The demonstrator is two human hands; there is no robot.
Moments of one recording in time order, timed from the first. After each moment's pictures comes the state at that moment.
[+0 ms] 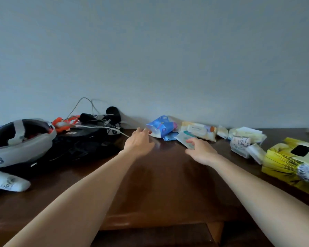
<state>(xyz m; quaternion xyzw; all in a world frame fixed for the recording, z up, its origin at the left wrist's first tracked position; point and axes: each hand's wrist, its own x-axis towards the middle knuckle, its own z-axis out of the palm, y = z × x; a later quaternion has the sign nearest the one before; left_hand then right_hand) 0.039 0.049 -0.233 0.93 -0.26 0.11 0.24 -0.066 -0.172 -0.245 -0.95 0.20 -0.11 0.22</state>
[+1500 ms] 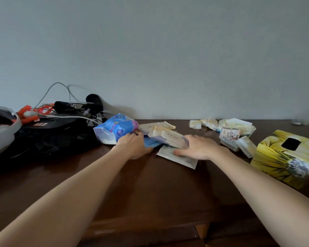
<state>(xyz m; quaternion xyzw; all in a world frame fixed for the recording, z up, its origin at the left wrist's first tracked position) 0.054 0.004 -0.264 0.95 -0.29 0.09 0.02 -0.061 -0.212 -0.246 -0.98 0.19 0.00 0.01</state>
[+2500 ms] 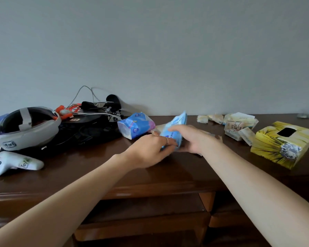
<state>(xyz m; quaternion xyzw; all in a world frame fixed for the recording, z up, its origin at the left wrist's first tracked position) -0.080 0.085 -0.229 0.81 -0.53 0.12 0.22 -0.108 -0.091 -0.208 -0.67 0.22 -0.03 0.70</state>
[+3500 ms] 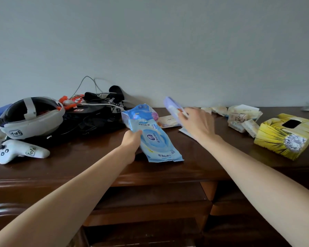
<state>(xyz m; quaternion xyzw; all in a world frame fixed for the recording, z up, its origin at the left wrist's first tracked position) -0.043 0.097 -0.264 0.68 0.00 -0.13 0.73 -0.092 -0.117 -0.232 -0.93 0.17 -0.33 0.07</state>
